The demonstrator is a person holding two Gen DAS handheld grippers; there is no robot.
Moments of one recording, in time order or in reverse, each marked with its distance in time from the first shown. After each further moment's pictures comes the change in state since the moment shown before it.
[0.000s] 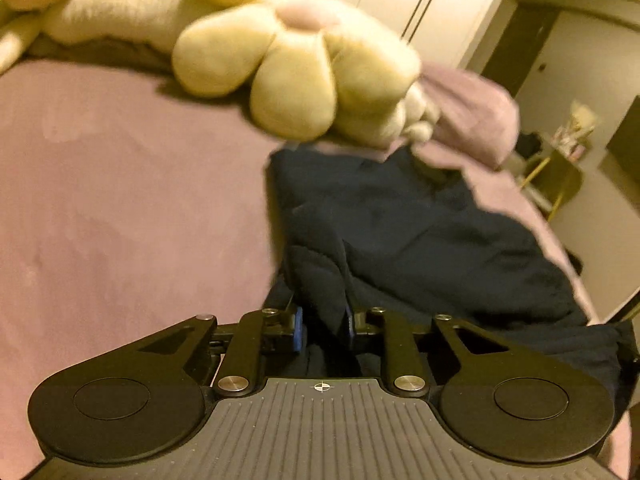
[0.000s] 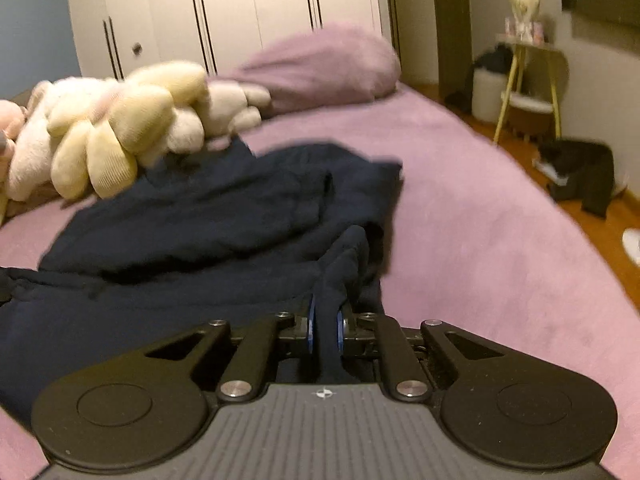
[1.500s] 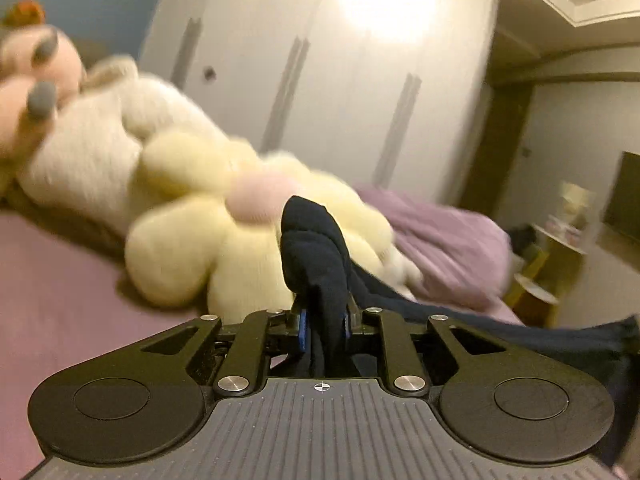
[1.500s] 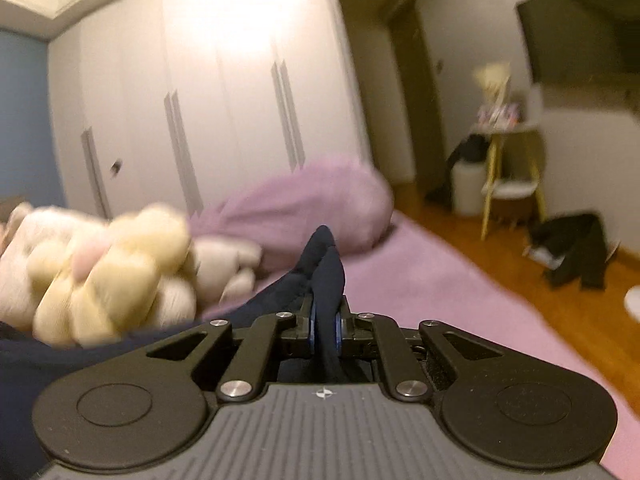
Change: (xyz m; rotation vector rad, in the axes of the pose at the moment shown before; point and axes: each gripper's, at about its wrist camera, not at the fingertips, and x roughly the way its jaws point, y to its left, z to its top) left arm 0.031 -0.079 0.159 0.096 -0.384 0.064; right arm 0.057 0.041 0.167 0.123 -0.341 -0.101
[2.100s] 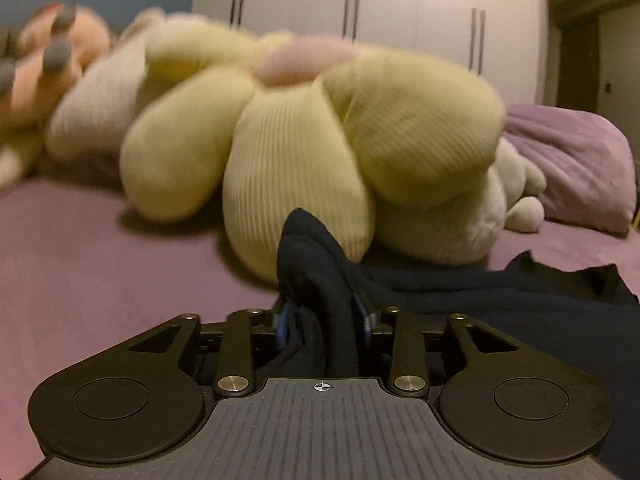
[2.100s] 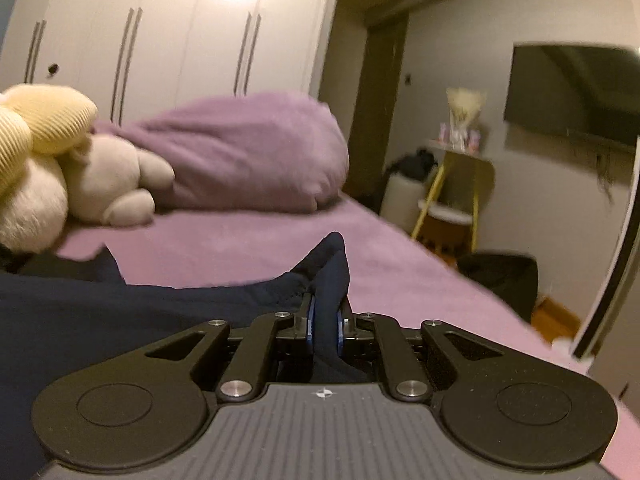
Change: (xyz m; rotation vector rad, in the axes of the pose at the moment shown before) left arm 0.191 0.004 -0.154 0.059 0.094 0.273; right arm 0.184 0.030 -0.128 -0.265 0.111 -0.270
